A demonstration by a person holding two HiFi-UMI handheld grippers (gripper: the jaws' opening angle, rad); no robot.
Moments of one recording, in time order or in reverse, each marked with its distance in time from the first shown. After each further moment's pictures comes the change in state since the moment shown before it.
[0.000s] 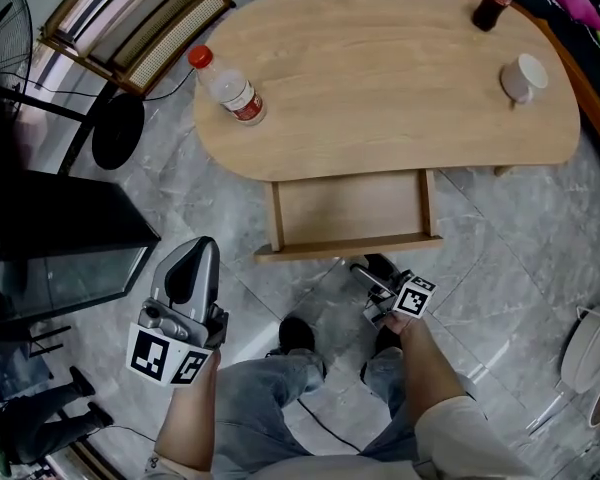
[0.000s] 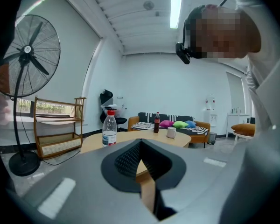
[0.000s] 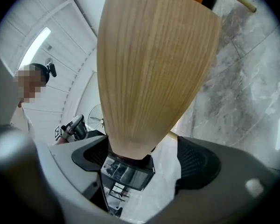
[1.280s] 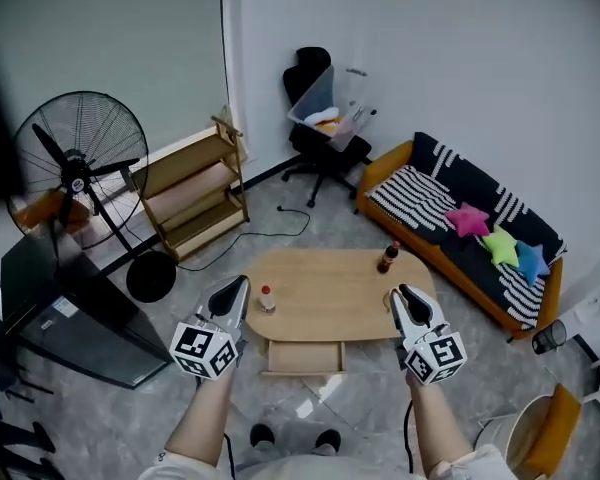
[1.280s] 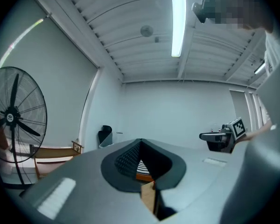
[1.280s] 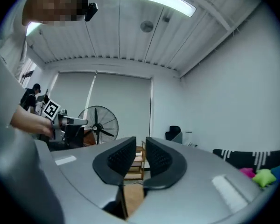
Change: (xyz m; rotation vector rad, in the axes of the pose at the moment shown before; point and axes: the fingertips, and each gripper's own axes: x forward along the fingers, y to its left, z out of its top) left arm -0.071 -0.029 0.495 -0.038 -0.239 0.016; right arm -0.033 0.731 0.383 -1.258 -0.208 -0.301
